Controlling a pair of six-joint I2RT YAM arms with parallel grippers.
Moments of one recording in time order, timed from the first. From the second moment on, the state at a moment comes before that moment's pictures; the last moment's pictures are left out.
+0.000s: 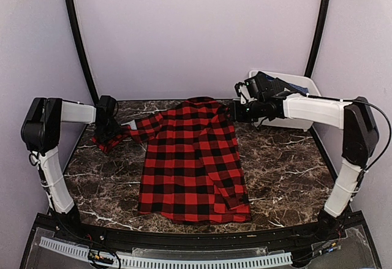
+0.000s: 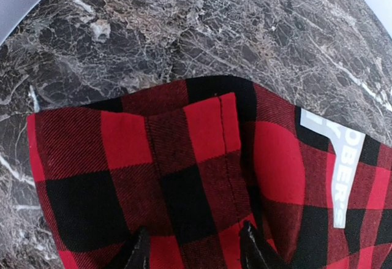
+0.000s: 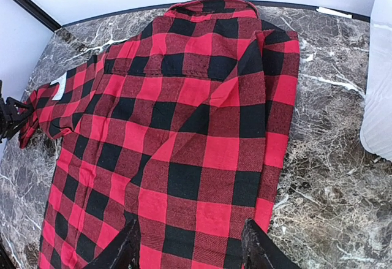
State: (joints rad) left arm -0.11 1.91 1.21 -0.36 -0.27 -0.81; right arm 0.57 1.78 1.37 -0.30 -0.07 0.39
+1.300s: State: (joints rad) left arm -0.19 1.72 1.21 -0.36 -0.28 -0.63; right arm 0.57 1.74 1.31 -0.31 -0.09 0.39
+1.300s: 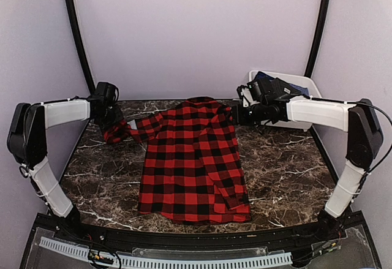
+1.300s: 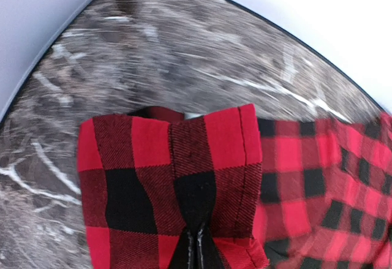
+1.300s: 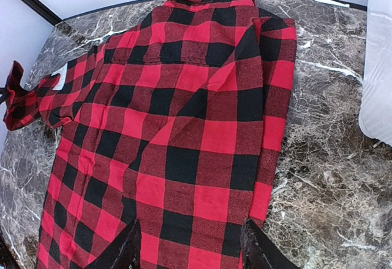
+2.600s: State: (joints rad) left arm -0.52 1.68 1.13 -0.12 0.38 -0.49; right arm 0.78 2.02 1.29 0.46 -0.43 0.89
